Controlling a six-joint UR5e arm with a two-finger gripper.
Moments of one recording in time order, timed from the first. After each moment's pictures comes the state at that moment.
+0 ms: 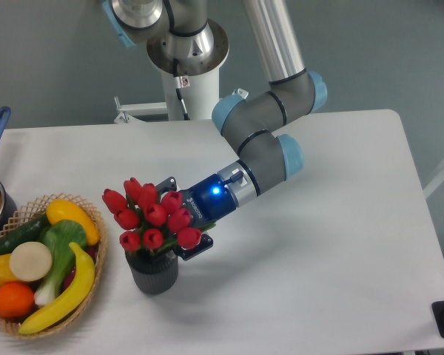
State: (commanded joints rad) arm 2.54 -2.04 -1.90 -0.76 0.07 1.43
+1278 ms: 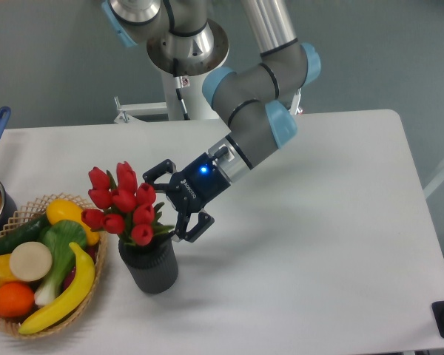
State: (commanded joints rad) arm 2.56 -1.82 -1.97 -0.77 0.48 1.43
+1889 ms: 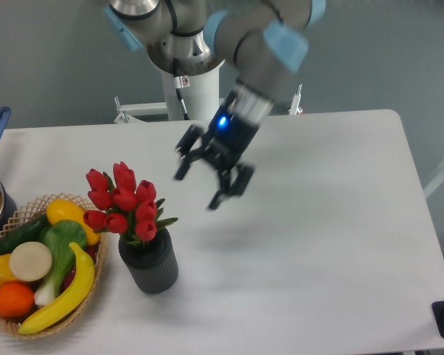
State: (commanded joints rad) arm 2.74 -1.50 -1.89 -0.87 0.90 1.39
